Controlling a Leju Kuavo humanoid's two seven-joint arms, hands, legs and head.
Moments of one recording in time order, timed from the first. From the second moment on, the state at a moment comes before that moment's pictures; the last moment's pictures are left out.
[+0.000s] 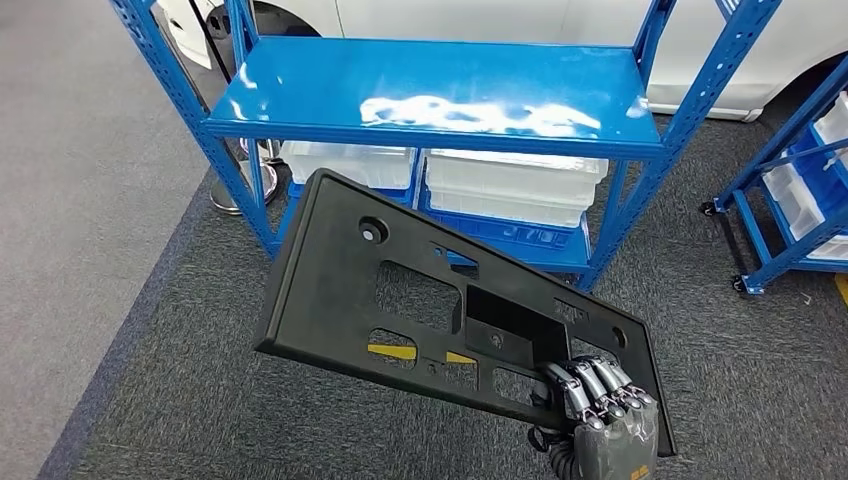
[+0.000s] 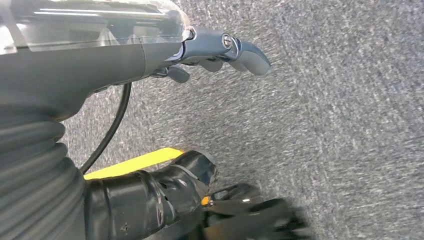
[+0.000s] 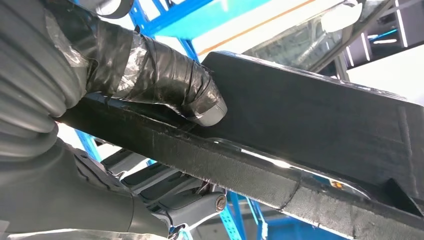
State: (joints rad) left arm -0.09 -0.20 1.00 -0.22 -1.27 0.35 -0.35; right arm 0.30 0.11 0.20 -1.98 1.16 -0.69 -0.49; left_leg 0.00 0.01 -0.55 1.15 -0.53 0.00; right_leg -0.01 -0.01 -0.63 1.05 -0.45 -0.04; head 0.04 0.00
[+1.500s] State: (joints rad) left arm -0.08 -0.20 1.03 -0.22 -1.26 0.35 -0.37; right arm 0.35 0.14 0.12 -1.99 0.88 -0.69 -0.57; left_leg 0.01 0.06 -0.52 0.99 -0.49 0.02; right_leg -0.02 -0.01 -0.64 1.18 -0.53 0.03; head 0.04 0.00
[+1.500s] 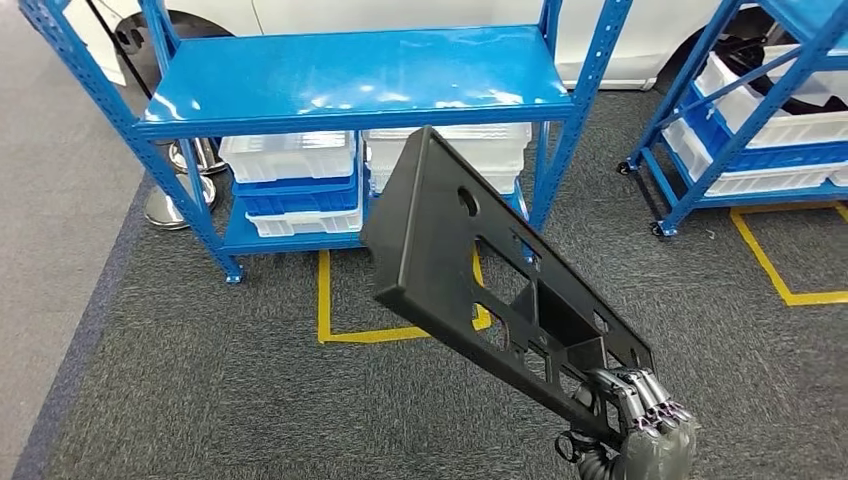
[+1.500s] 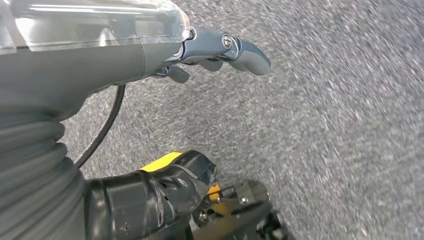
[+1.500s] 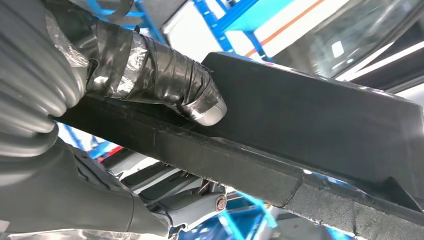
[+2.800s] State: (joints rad) left arm -0.08 -0.21 1.04 -0.22 -1.27 0.35 -0.37; right arm 0.40 0.24 0.02 -2.08 0.57 -0.69 -0.69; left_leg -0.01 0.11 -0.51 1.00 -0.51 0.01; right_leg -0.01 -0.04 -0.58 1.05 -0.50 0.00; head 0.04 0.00
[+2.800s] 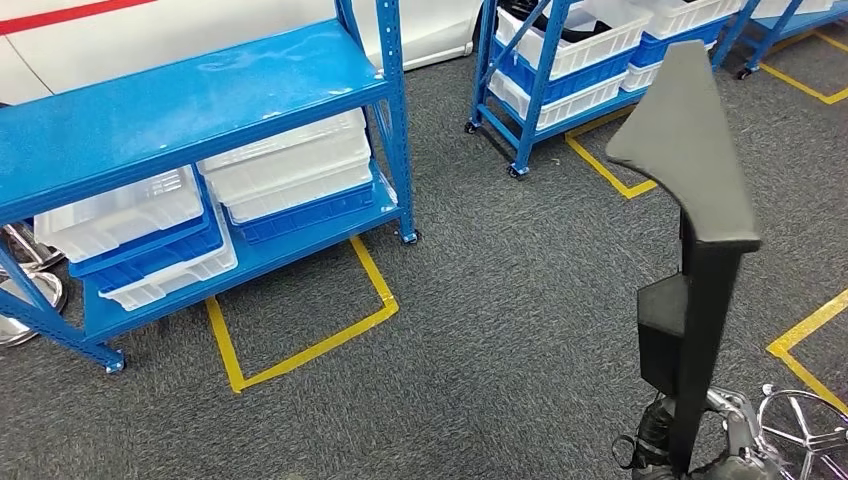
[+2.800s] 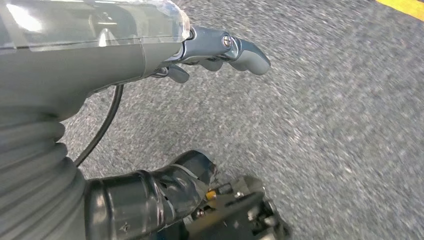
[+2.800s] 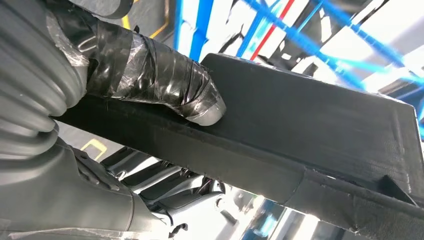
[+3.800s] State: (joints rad) left arm -0.08 -0.23 1.04 -0.22 -1.30 0.35 -0.36; right arm 0.49 0.29 -0.06 -2.15 0.53 -0.69 -0.69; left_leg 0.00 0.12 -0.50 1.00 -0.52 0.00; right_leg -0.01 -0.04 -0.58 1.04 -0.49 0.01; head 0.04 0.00
